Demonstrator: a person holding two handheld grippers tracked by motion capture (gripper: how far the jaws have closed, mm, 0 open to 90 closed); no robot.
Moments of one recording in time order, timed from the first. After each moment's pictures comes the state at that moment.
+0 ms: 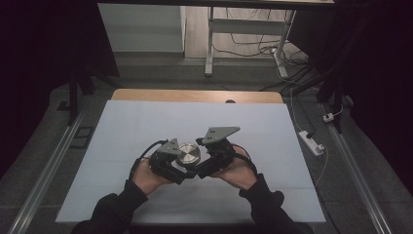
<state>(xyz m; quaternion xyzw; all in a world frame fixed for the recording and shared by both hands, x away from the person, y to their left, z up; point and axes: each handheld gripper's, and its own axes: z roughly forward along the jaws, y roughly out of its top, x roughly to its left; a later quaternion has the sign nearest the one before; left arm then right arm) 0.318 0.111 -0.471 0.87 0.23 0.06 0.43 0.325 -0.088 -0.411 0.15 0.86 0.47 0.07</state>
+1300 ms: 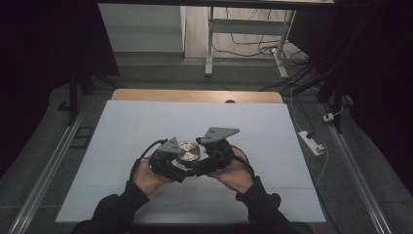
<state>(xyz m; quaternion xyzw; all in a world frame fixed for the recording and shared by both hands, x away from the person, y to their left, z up) 0.318 0.109 -0.470 0.87 0.24 0.07 0.43 0.318 -0.083 -0.409 0.19 0.86 0.47 0.11</state>
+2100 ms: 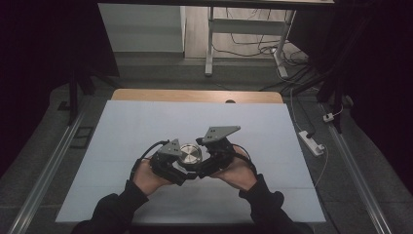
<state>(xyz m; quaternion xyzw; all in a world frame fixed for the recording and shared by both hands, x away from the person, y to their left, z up) 0.315 0.107 -0.467 0.87 0.21 0.06 0.43 0.322 -0.087 -0.406 0.17 0.86 0.47 0.07</state>
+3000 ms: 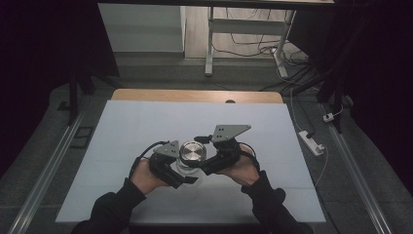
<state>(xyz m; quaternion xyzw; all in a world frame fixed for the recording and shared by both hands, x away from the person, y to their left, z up) 0.315 0.113 -0.465 0.88 0.16 0.01 0.46 0.330 -0.106 -0.399 0.10 0.84 0.53 0.04</state>
